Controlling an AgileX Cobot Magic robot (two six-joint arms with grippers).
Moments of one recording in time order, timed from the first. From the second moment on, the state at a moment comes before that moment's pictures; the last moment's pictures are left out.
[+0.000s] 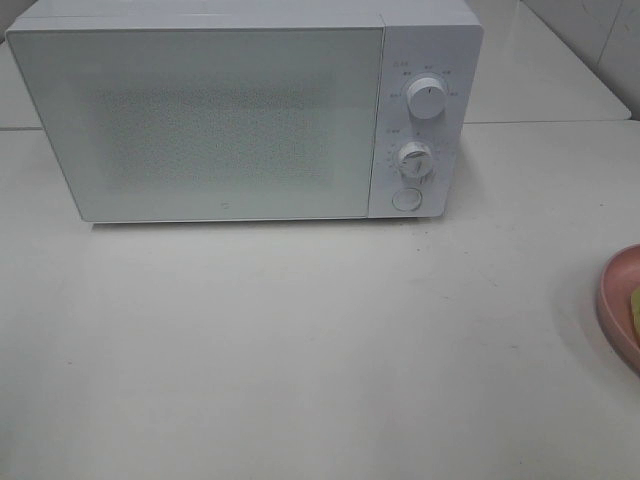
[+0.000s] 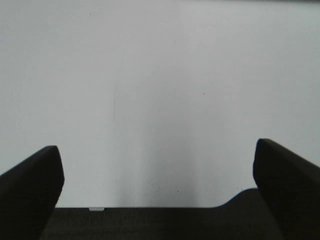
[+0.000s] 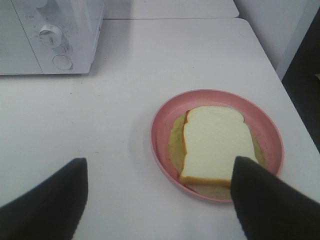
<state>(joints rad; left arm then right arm) 0.02 0.27 -0.52 -0.07 1.08 0.00 0.00 0.00 -0.50 -0.05 1.00 0.04</state>
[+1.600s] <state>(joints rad) 0.02 0.00 -0.52 -0.06 1.08 -0.01 0.00 0.00 -0.50 -0.05 1.00 0.04</state>
